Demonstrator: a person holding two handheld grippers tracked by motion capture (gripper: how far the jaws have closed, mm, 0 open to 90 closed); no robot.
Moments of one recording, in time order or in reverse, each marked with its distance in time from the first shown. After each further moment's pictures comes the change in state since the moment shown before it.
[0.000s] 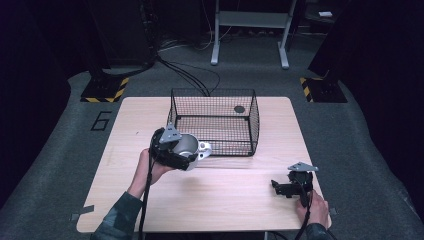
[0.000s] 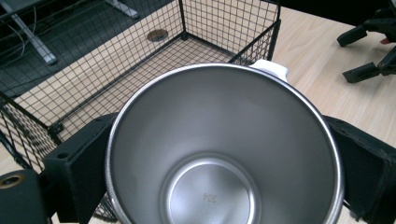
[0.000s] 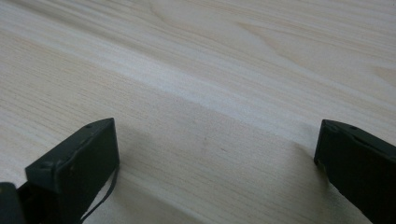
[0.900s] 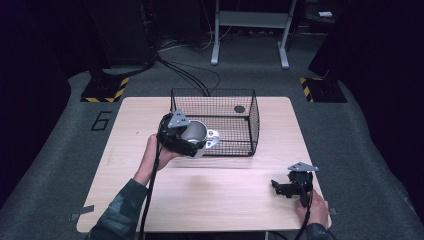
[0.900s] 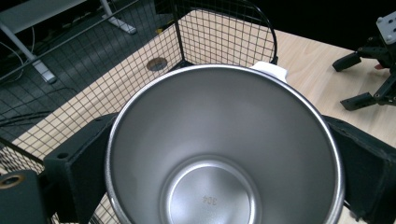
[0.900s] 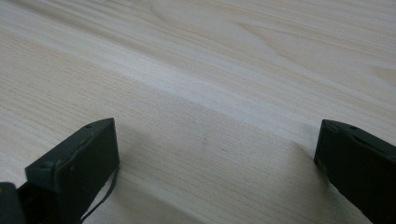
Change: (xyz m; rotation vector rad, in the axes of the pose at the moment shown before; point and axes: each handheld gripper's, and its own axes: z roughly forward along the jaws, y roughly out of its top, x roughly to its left) left arm 0.008 0.044 0.009 -0.031 -0.015 0.043; right arm 0.000 0.000 0.000 0.000 0.001 0.002
